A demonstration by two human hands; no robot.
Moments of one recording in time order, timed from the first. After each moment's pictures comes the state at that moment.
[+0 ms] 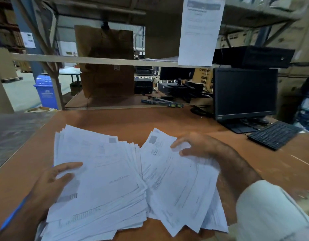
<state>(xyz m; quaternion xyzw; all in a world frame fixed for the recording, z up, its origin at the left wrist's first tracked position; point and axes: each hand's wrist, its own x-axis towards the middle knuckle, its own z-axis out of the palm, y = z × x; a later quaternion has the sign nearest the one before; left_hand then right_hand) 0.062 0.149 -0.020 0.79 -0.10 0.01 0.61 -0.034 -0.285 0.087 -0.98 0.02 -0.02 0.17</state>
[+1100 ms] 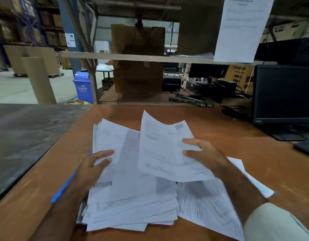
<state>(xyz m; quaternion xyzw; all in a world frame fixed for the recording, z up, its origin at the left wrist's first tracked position) 0.050 0.135 -0.006 0.79 -0.07 0.04 0.61 -0.010 -0.214 0.039 -0.79 0.07 -0.05 0.61</state>
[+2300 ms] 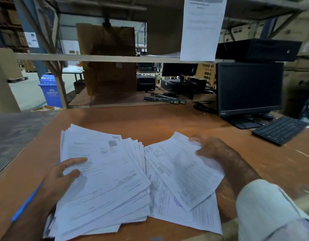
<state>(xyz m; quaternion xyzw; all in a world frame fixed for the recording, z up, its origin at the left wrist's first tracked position) 0.065 0.146 -0.023 0.78 -0.12 0.02 0.61 -0.034 -0.312 0.057 -0.98 0.16 -0.02 0.13</state>
